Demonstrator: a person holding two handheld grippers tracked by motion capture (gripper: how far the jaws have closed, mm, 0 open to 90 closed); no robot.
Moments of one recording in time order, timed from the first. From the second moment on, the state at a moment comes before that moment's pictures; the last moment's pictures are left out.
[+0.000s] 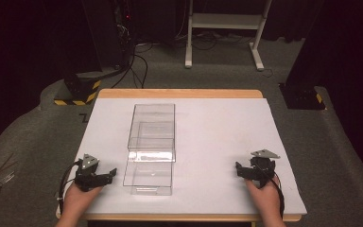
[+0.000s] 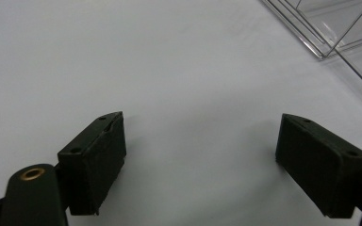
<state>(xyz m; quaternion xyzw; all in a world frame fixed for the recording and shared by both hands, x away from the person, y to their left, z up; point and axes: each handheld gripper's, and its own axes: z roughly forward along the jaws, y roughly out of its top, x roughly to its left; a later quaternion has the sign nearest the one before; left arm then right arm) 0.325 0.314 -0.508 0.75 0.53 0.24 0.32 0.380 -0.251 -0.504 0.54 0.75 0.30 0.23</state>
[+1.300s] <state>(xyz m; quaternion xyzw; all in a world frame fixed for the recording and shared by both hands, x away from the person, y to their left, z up) 0.309 0.302 -0.478 0.75 0.48 0.24 0.38 0.380 -0.251 -0.504 0.54 0.75 0.30 0.23</state>
